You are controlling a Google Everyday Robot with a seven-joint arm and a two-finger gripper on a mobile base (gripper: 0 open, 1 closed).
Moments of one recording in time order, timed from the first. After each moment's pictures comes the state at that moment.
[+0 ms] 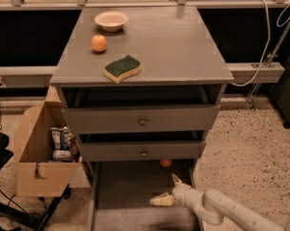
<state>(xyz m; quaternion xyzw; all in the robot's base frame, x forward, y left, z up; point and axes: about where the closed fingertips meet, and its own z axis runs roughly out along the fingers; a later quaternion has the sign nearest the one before) 0.552 -0.087 0.264 -0.31 0.79 0.30 0.44</state>
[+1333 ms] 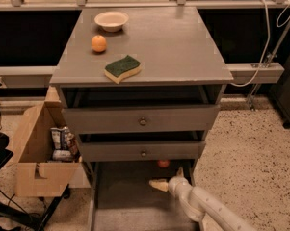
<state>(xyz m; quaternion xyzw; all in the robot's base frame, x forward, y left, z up) 0.631 -0.117 0.233 -0.17 0.86 0.13 0.47</state>
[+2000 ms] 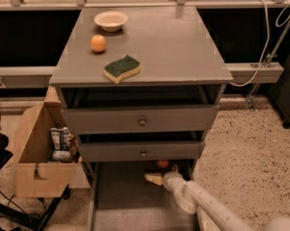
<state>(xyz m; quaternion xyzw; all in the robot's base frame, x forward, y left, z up) 0.665 -0.090 0.218 -0.13 0.86 0.17 0.47</state>
